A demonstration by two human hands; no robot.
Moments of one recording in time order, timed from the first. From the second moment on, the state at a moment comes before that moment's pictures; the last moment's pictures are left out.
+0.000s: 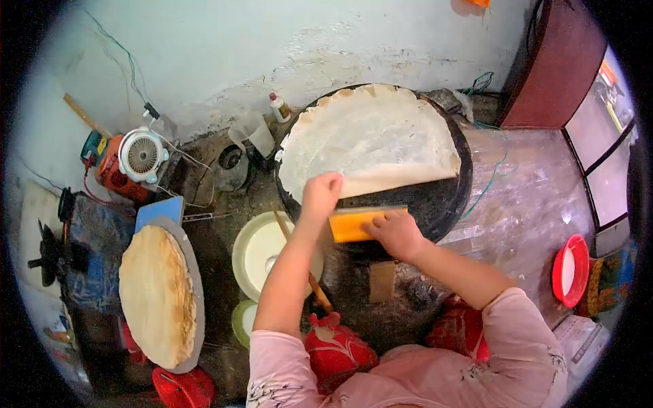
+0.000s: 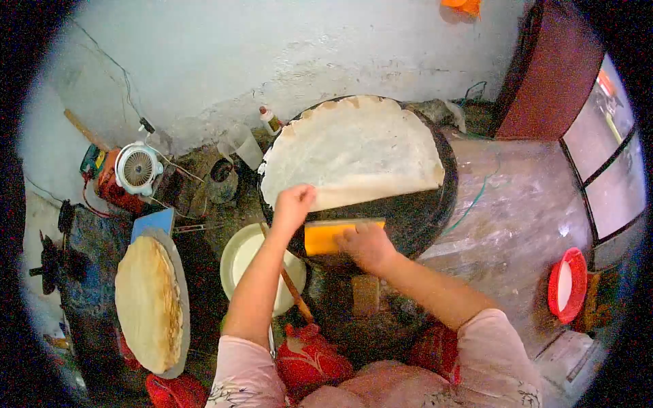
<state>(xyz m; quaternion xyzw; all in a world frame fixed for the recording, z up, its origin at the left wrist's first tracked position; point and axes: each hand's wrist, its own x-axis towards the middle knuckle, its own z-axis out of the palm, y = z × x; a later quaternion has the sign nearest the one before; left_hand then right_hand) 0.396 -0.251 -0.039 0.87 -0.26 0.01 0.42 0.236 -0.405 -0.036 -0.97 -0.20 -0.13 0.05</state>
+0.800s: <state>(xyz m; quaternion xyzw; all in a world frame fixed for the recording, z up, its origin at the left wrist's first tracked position) 0.472 -0.304 0.069 0.88 -0.32 0.05 0.33 0.396 -0.333 -0.049 -0.95 -0.20 -0.20 0.09</state>
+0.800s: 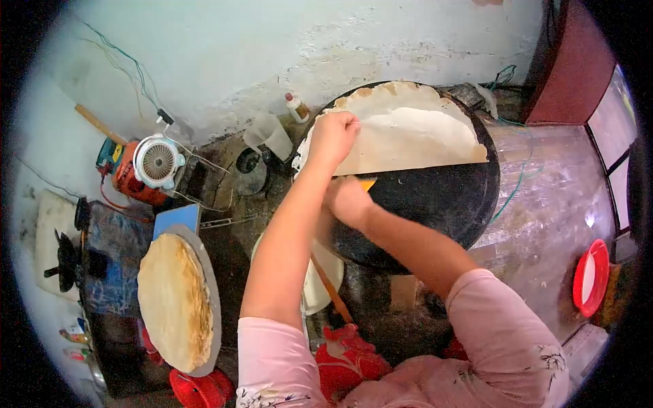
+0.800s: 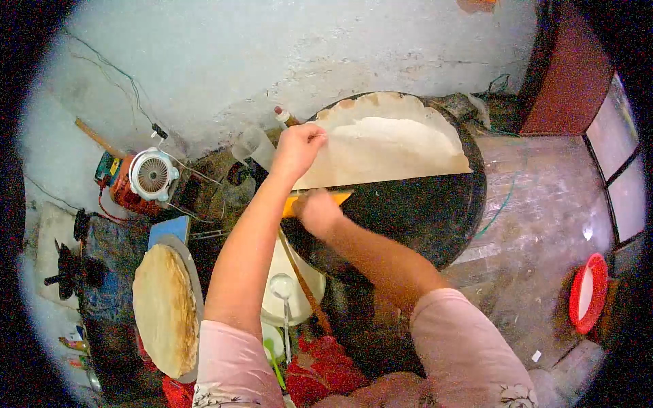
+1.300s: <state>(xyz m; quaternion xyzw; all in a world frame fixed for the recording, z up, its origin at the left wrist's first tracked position) 0.331 -0.239 0.007 0.78 -0.55 0.23 0.17 0.158 -0.447 -0.014 -0.94 -0.27 -0.15 0.12</state>
